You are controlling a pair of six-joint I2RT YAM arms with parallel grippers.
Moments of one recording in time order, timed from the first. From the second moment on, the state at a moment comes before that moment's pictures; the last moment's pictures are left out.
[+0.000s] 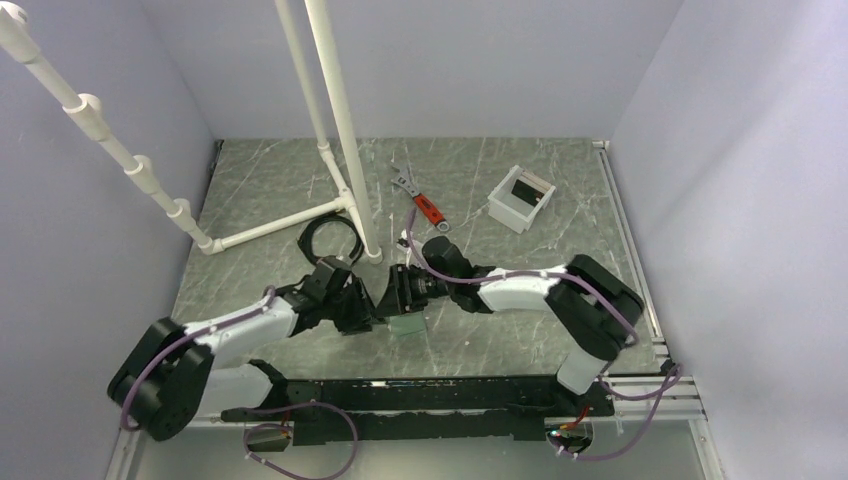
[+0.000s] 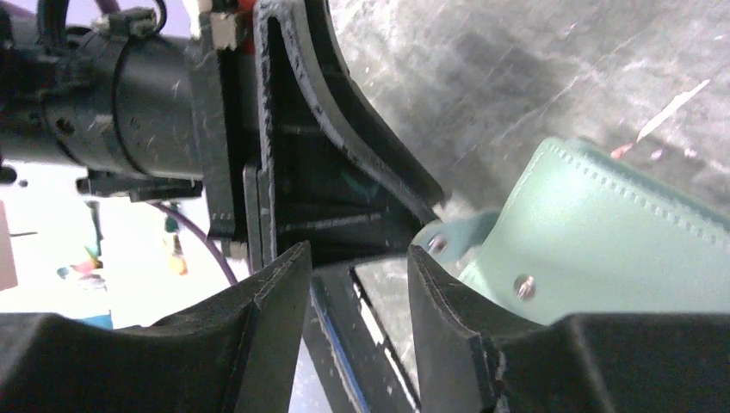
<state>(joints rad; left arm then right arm) -0.61 1.24 0.46 -0.18 0.22 -1.01 0.88 1.72 0.77 0.42 -0.57 0.82</state>
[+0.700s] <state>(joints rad) -0.62 1.29 0.58 -0.26 0.17 -0.94 1.07 1.45 0.70 -0.09 0.03 0.42</state>
